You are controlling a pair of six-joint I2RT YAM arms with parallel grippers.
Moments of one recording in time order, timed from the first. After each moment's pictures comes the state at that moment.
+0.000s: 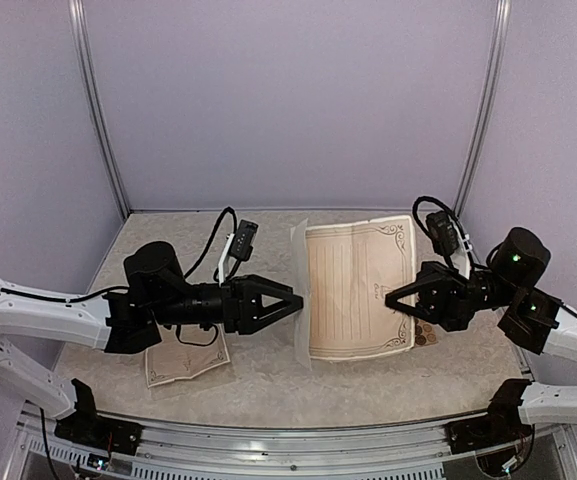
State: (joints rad) left arm -1.06 1.32 0.70 0.70 0.46 -0.71; right arm 0.72 0.80 0.56 0.40 -0.97 0.55
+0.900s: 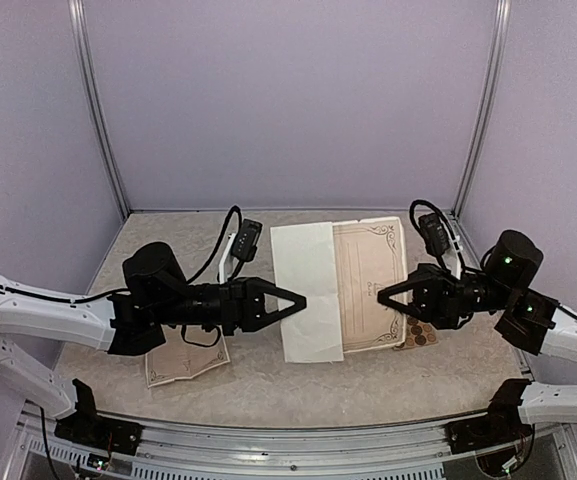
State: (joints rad) left arm -1.07 1.35 0.71 0.80 0.53 -0.74; right arm 0.73 0.81 0.54 0.37 -0.88 0.55
